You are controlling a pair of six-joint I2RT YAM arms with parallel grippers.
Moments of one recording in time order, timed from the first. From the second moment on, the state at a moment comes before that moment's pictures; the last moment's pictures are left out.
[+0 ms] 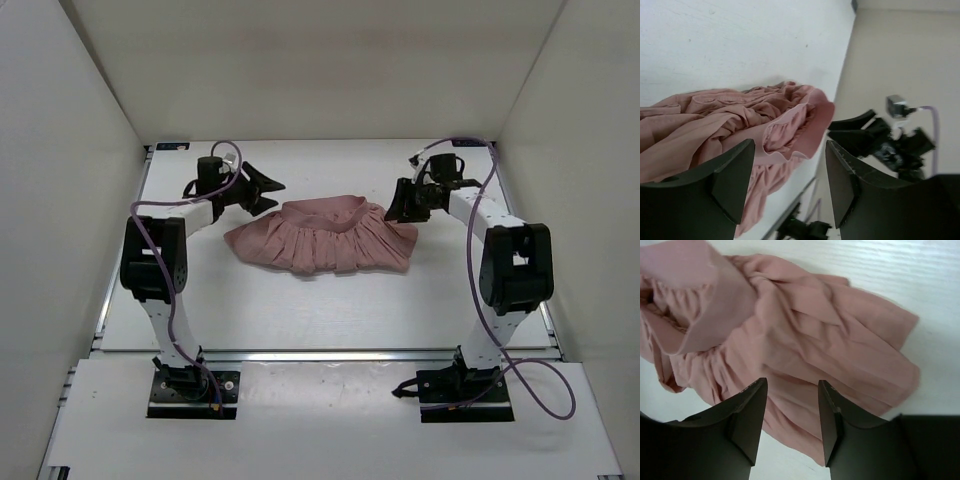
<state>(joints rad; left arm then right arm) -0.08 1.93 1.20 0.17 0.69 -1.12 0.10 1.82 1.31 -0.44 -0.47 0.20</state>
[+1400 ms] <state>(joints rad) -0.18 1.87 1.13 0.20 0.69 -0.25 0.19 2.07 1.49 -0.21 -0.83 -0.10</state>
